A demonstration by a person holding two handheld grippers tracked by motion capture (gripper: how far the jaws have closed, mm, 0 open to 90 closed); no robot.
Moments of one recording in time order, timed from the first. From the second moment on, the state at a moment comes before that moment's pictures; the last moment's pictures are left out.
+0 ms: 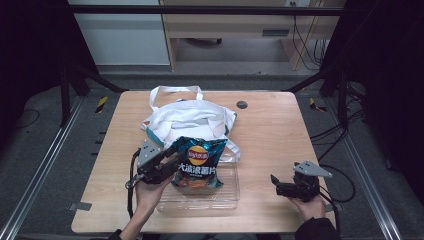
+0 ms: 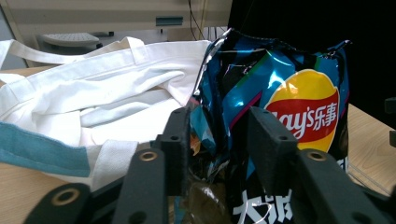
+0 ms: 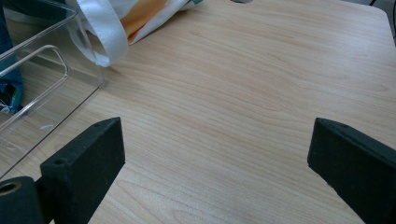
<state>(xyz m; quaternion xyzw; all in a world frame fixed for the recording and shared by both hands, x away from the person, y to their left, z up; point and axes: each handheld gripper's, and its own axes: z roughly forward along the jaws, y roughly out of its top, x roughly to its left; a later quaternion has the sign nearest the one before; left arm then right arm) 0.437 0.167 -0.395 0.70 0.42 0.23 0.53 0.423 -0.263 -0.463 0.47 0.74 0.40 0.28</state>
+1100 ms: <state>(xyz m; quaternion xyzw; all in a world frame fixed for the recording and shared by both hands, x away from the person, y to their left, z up) 0.421 0.220 -0.409 0.72 0.42 0.24 0.49 0.419 -0.267 -0.458 0.47 0.73 0.41 0.29</state>
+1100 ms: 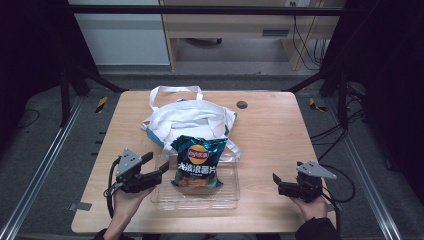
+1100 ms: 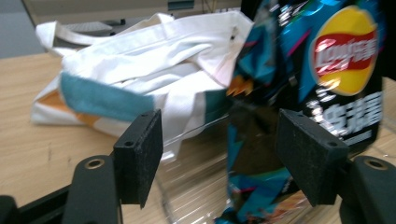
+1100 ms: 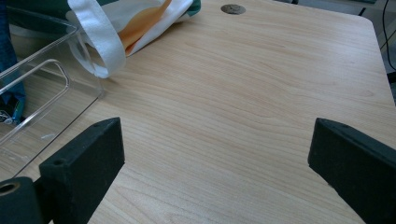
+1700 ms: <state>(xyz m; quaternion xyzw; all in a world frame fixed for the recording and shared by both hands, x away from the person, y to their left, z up) 0.417 0.270 -0.441 0.70 0.46 0.28 0.47 0.419 -0.270 -0.459 0.47 0.72 0.41 0.29</state>
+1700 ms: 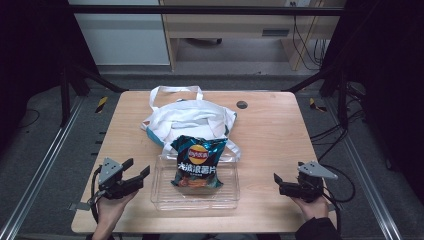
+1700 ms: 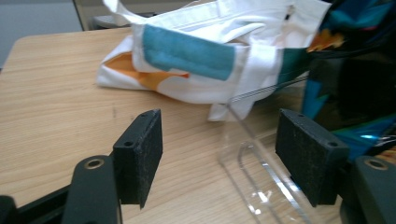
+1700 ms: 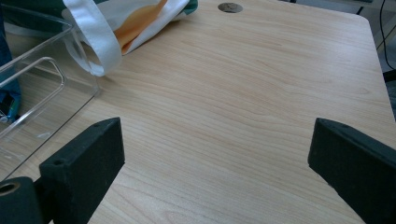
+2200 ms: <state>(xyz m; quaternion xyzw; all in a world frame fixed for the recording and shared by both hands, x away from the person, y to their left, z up) 0.437 0.280 -0.457 0.71 0.47 0.29 0.43 0.423 -0.281 -0.461 0.48 0.72 0.40 0.29</state>
